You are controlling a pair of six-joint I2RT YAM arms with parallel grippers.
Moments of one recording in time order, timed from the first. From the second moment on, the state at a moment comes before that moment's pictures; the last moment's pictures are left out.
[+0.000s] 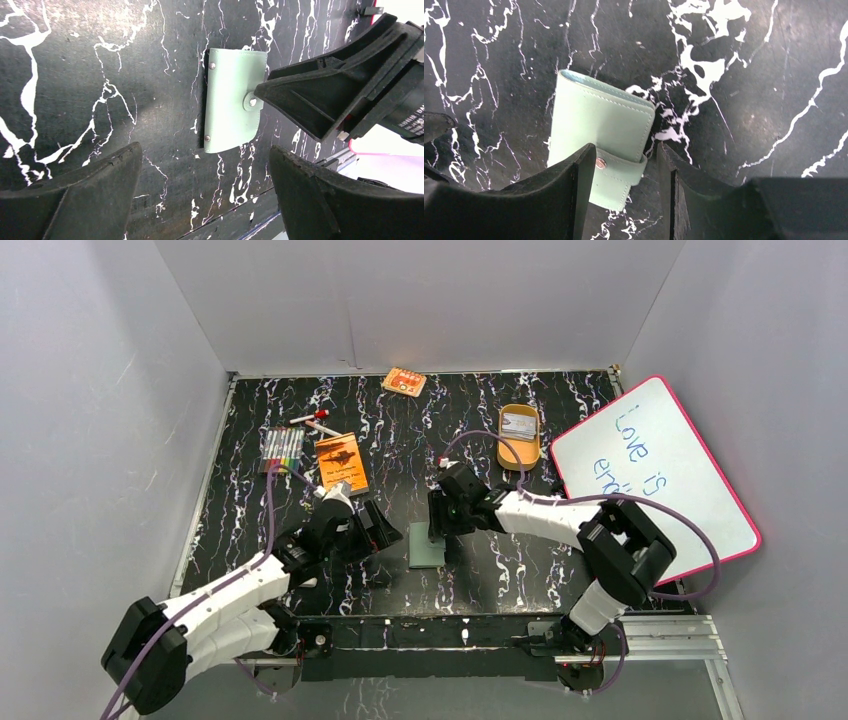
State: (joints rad) left arm -0.71 0.98 0.42 -0.15 0.02 -0.98; right arm 0.85 1.58 0.88 -0.26 -0.03 0.60
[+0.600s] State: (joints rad) left arm -0.71 0.88 0.40 -0.16 -0.05 -1.00; right arm 0.85 1.71 1.00 -0.24 -0.14 0.47
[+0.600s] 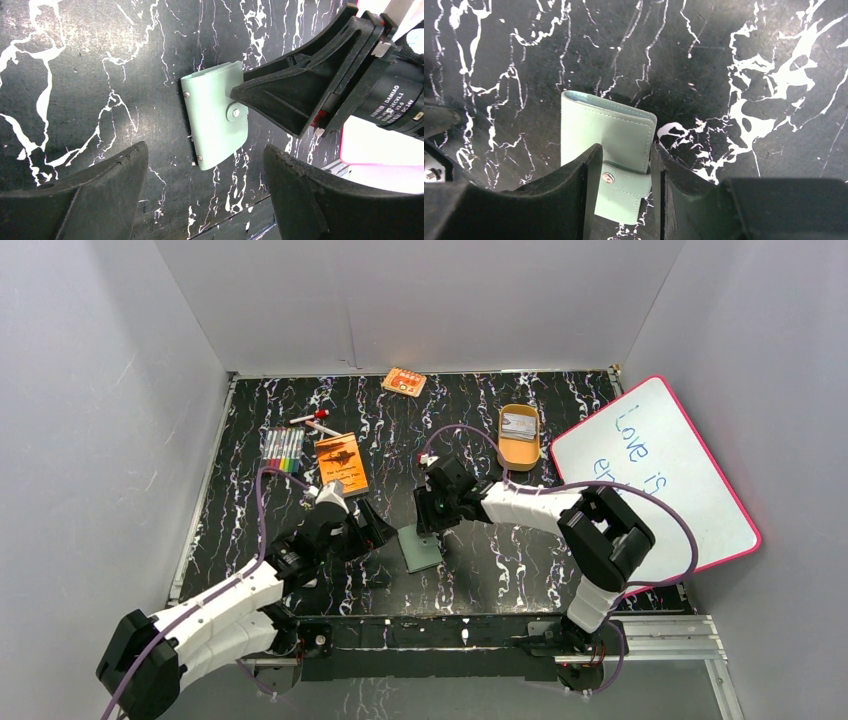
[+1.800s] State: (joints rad) left arm -0.68 1.39 0.48 0.15 0.14 -1.06; right arm 1.15 1.59 0.97 -0.36 0.34 0.47
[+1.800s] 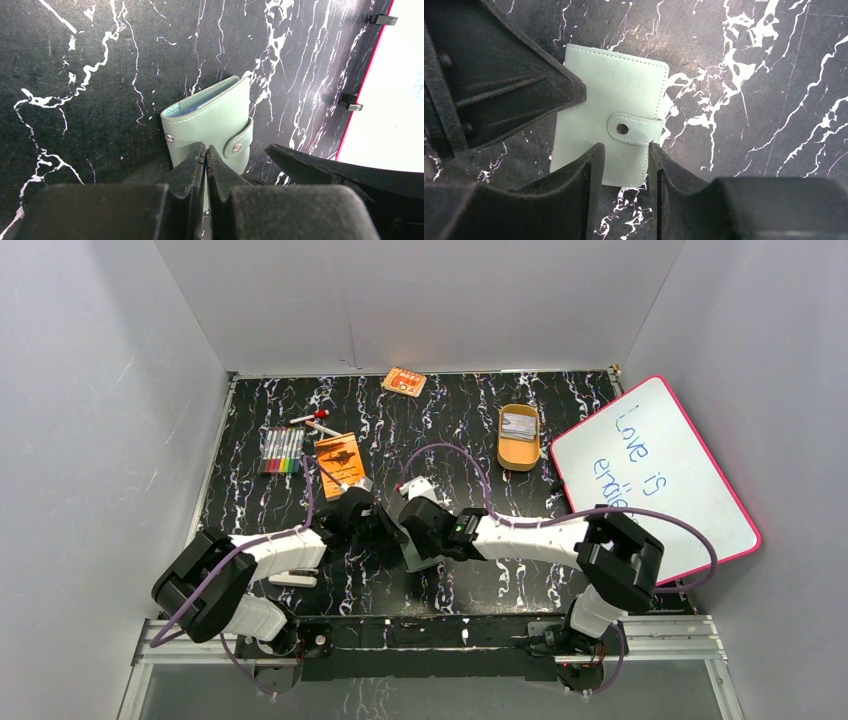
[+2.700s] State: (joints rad) left arm -0.67 1.39 0.42 0.24 0.14 -1.10; right arm 1.20 1.77 1.08 -0.41 0.50 0.54
